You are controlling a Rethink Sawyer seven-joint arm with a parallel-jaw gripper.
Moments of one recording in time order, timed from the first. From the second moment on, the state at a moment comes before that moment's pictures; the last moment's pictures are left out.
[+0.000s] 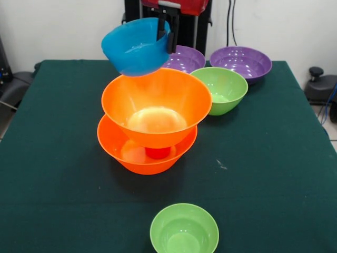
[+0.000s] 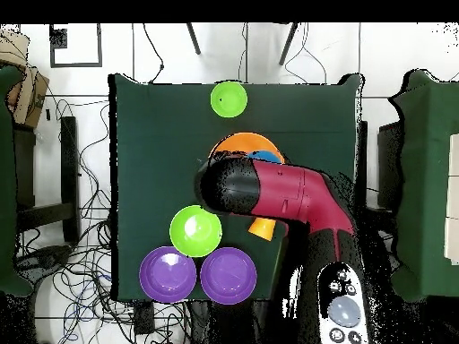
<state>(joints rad) -0.28 -0.88 0.03 1.66 -0.12 0.63 1.94</state>
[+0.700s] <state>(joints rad) -0.18 -0.89 -0.05 1.66 -0.07 0.63 1.97</state>
